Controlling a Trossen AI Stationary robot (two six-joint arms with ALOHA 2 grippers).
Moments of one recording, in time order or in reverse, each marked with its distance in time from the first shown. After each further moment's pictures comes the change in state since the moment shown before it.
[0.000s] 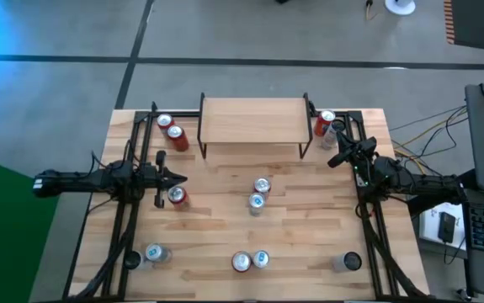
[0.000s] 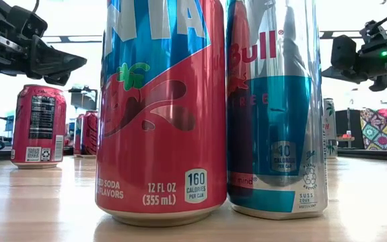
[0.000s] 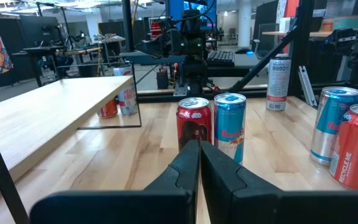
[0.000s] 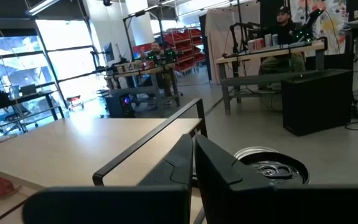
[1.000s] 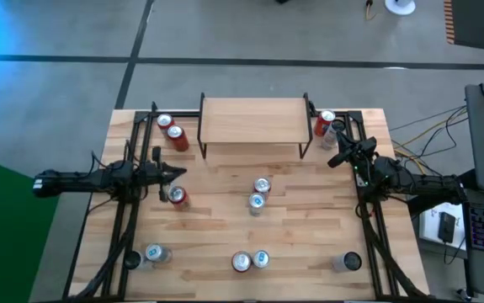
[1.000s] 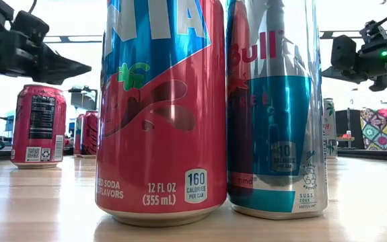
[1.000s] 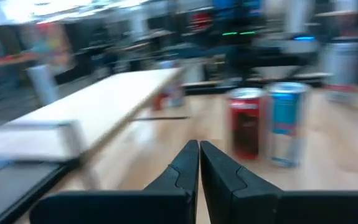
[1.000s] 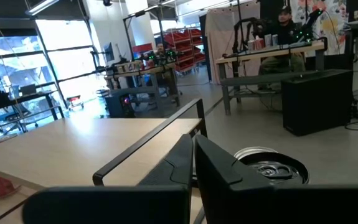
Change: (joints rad) left arm 0.001 0.000 0.000 -0.014 -0.222 0.063; right arm 0.000 0.000 0.000 0.000 0.000 0.000
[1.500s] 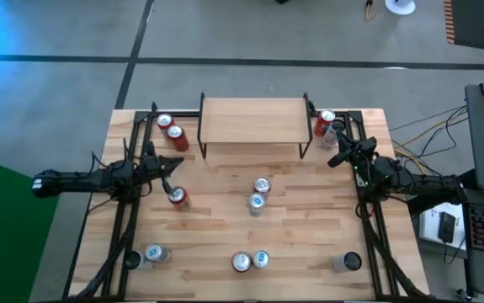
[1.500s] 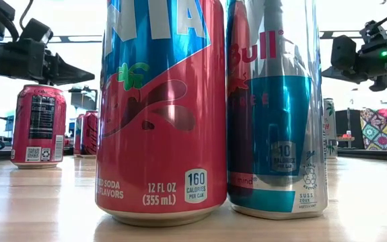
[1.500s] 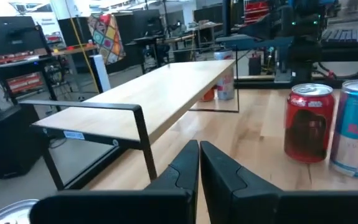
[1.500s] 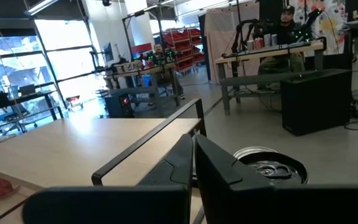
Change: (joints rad) left arm 0.000 0.014 0.001 0.001 -0.198 0.000; right arm -0.002 0.000 0.000 0.000 0.003 0.000
